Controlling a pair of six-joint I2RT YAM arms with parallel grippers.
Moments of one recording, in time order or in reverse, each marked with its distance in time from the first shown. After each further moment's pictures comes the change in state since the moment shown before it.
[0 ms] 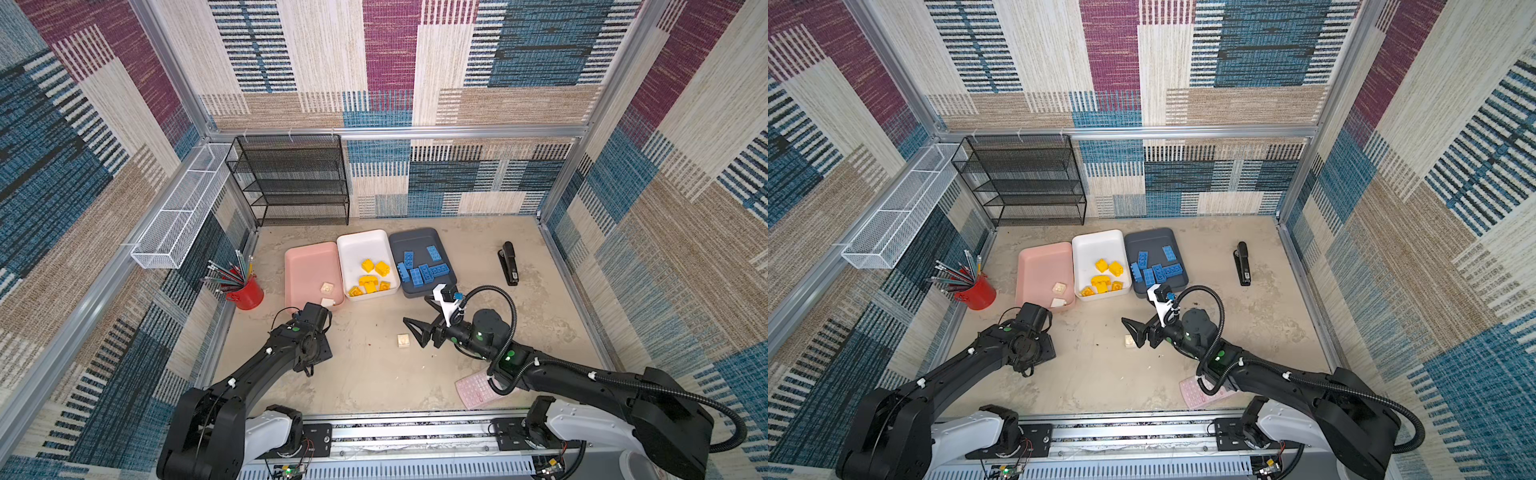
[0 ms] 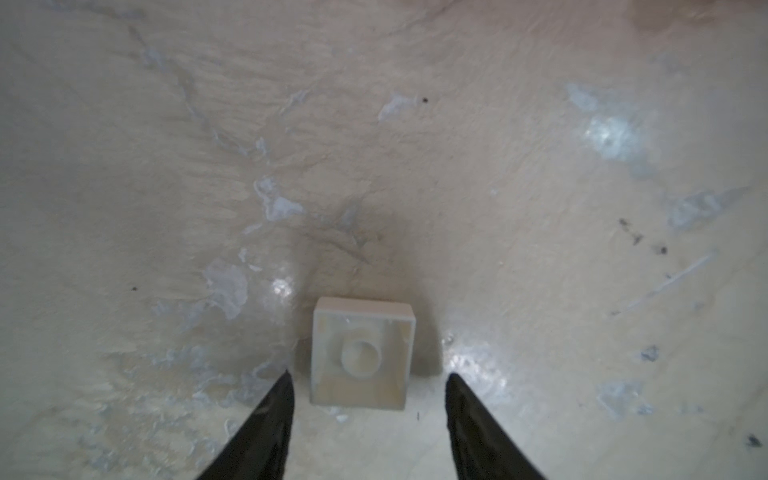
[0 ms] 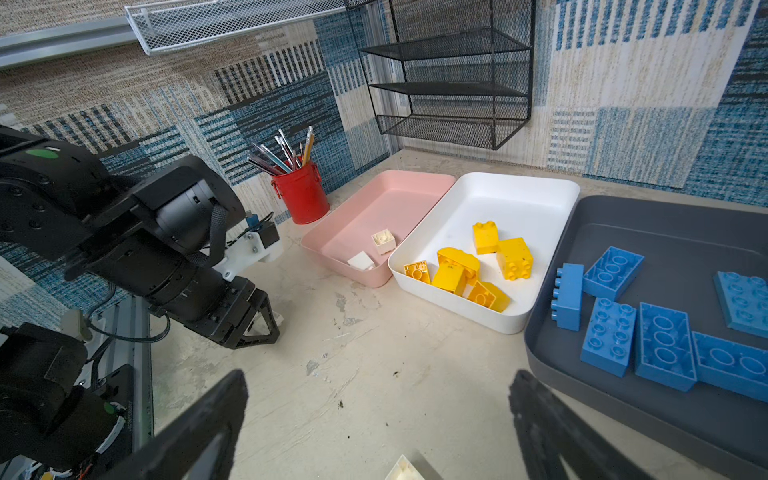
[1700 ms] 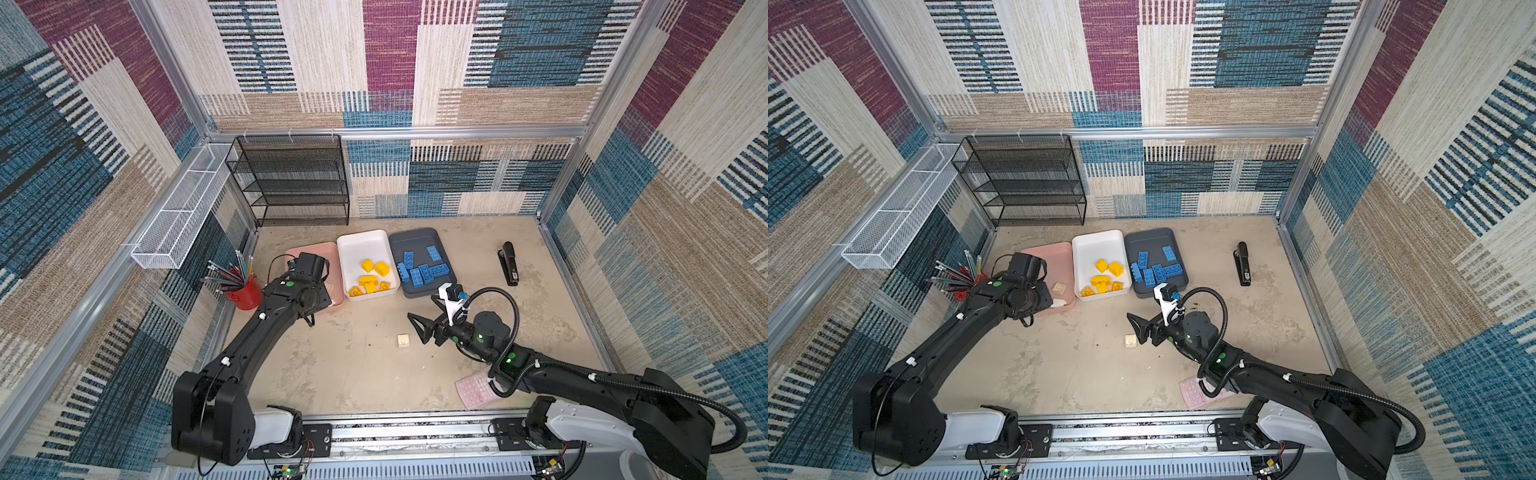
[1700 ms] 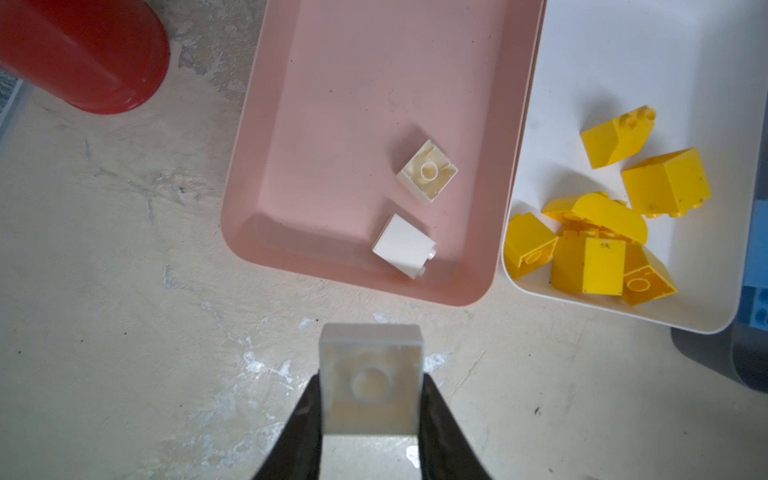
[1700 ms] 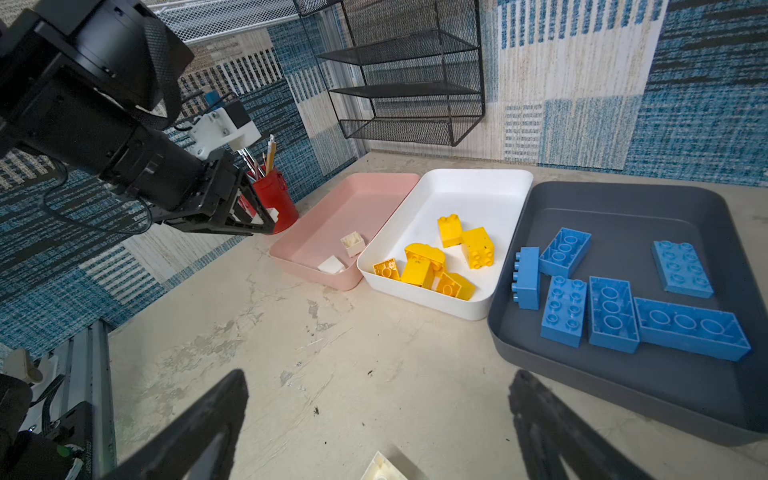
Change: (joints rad) left arm 0.041 0.158 0.510 -0.116 -0.057 0.060; right arm 0.000 -0.008 -0.023 0.005 0.116 0.046
